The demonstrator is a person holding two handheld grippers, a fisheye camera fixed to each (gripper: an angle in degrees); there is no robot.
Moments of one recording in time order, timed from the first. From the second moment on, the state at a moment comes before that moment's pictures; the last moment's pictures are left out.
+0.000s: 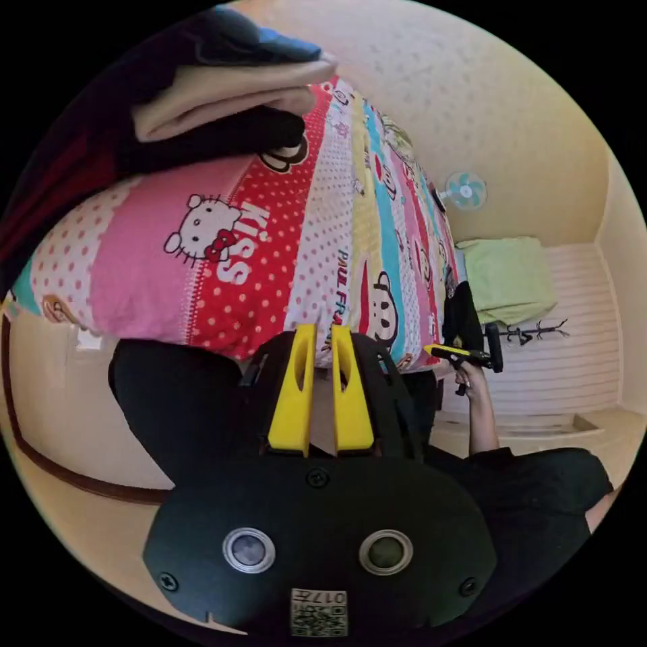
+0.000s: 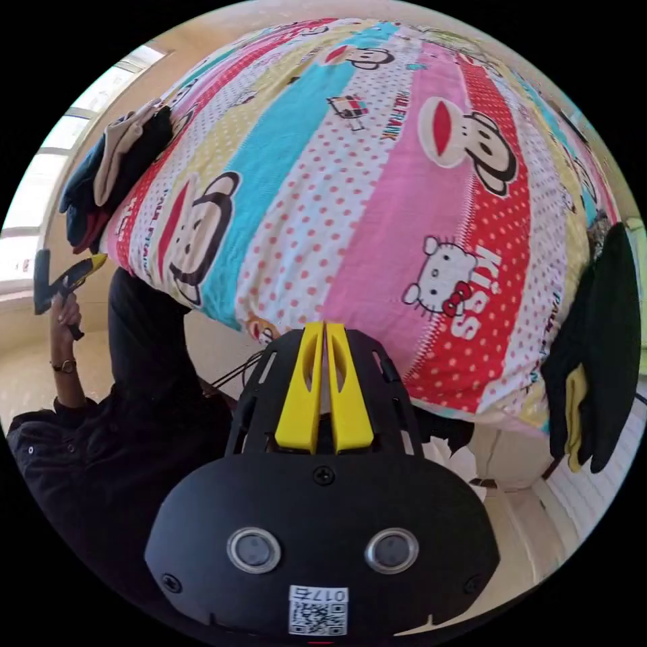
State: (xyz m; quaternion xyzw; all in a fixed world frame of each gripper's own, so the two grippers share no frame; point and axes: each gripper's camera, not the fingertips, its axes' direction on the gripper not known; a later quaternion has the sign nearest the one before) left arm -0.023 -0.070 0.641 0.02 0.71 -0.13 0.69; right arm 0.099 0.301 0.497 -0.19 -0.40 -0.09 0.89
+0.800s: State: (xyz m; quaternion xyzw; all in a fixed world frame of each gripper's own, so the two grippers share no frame) left arm 0.157 -0.178 0.512 -0.07 0.61 0.10 0.78; right arm 0.513 0.493 0.597 0.02 -0.35 0.52 0.78
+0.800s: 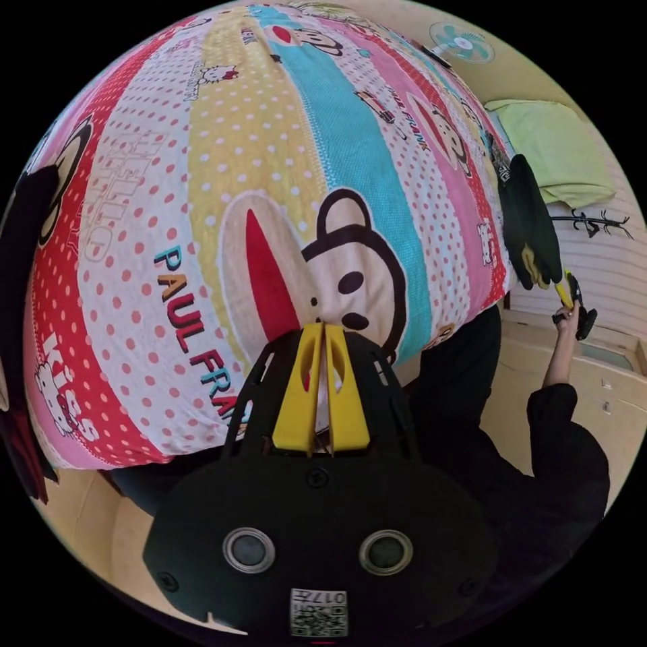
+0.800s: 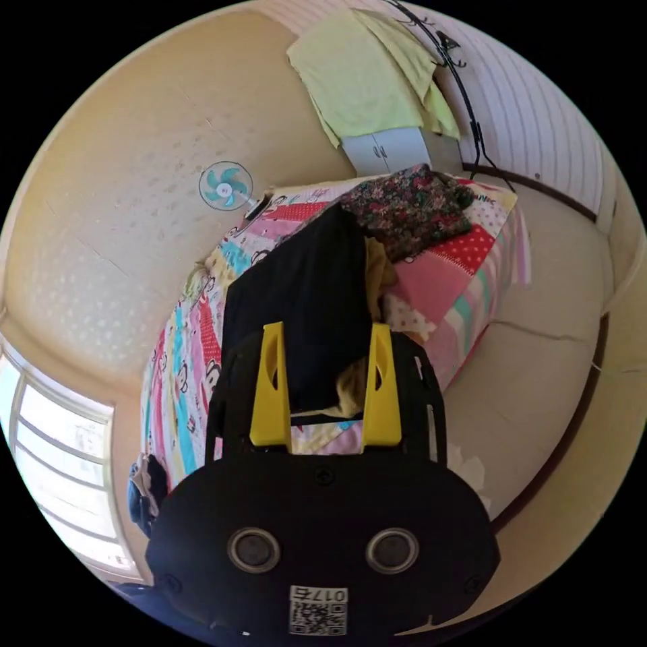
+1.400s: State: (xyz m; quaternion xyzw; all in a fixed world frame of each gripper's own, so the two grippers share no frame) left arm -0.003 -0.043 0.537 0.07 0.69 -0.01 0.72; right arm 0.094 0.158 0.267 0.22 -0.67 -0.22 0.67
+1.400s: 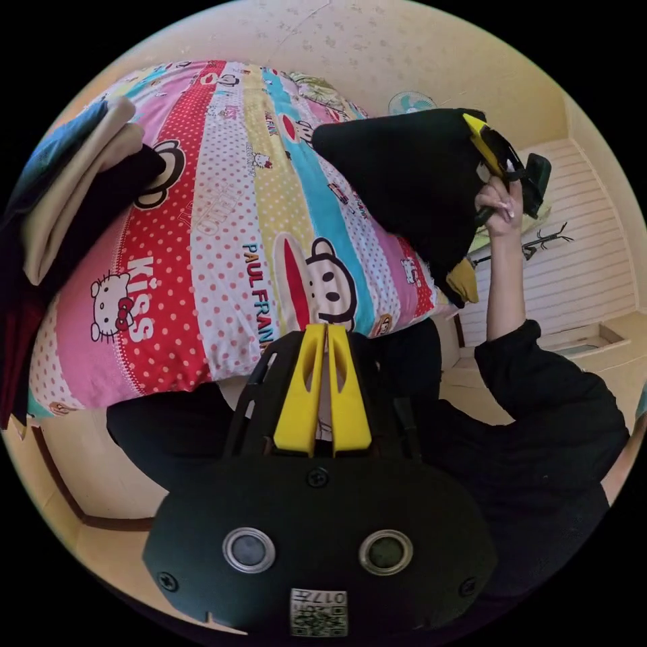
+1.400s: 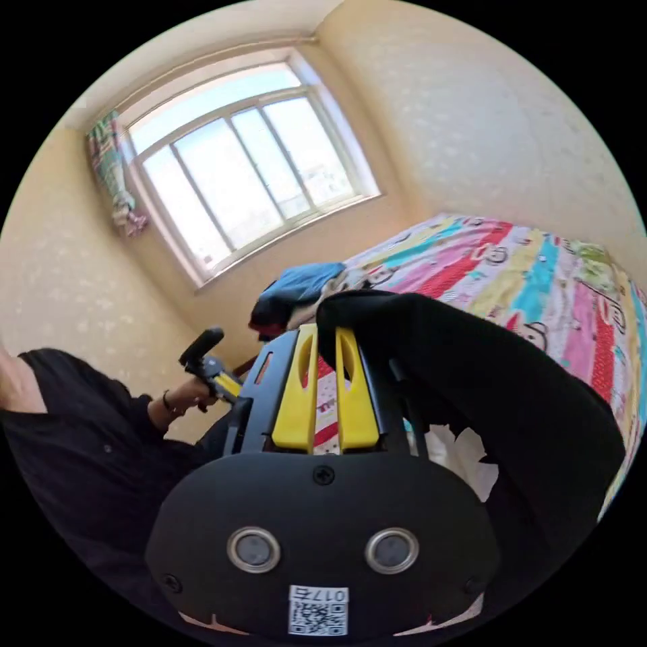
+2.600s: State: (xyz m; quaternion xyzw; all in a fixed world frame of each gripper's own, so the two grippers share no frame) left arm -0.126 -0.153 0.576 0.12 0.85 -0.15 0.49; right arm 0.199 0.347 0.500 0.03 -0.69 0.16 0.70
